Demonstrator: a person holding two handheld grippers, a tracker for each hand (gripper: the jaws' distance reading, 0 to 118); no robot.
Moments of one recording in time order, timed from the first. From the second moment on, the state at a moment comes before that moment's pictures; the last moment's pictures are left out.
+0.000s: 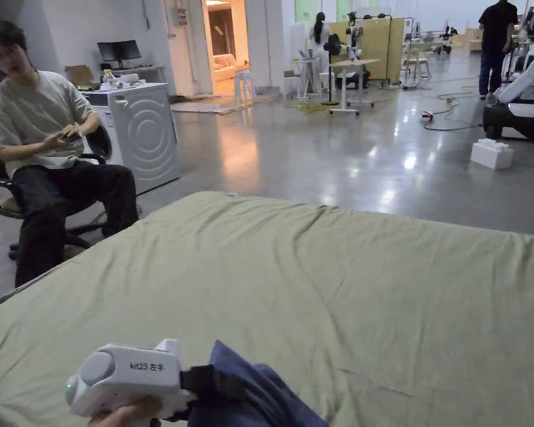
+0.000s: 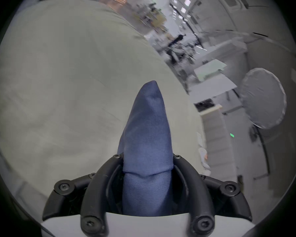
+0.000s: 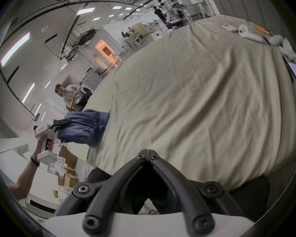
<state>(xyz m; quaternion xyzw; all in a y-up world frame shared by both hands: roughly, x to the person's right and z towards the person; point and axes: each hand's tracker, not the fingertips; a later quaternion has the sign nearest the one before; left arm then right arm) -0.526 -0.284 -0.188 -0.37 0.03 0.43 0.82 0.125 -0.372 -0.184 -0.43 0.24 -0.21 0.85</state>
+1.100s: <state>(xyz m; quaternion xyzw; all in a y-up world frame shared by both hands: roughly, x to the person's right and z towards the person) -0.270 -0.149 -0.113 -0.09 0.05 -0.10 0.99 0.143 -0.195 -0.156 -0.15 0.19 -0.09 0.97</state>
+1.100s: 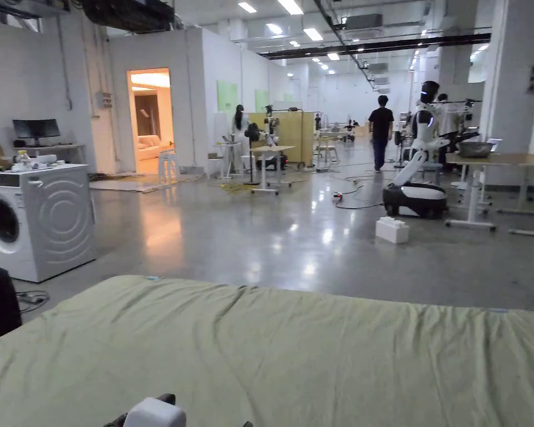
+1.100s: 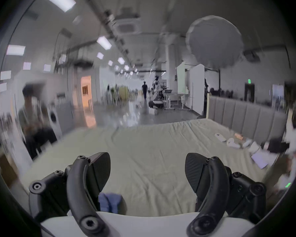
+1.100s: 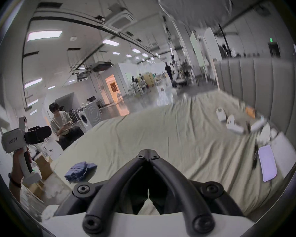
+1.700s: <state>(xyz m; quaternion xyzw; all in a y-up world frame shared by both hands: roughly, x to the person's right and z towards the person) -0.210 -0.140 -0.027 -0.05 0.05 -0.06 1.00 0.139 -0.161 -0.078 -0.03 0.15 0.01 0.99</state>
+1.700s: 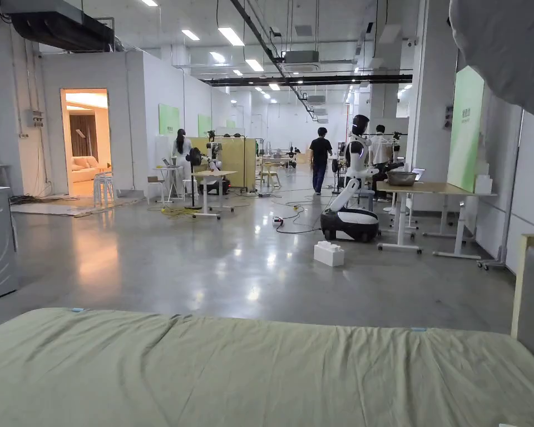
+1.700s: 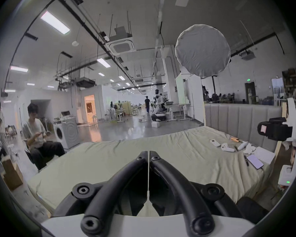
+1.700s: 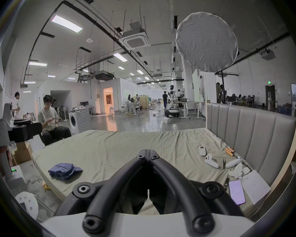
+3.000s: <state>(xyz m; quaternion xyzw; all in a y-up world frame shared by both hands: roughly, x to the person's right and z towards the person) -0.218 -0.141 -0.023 -0.03 0.05 -0.02 1.00 0.126 -0.165 -0.079 -0.05 0.16 0.01 0.99</state>
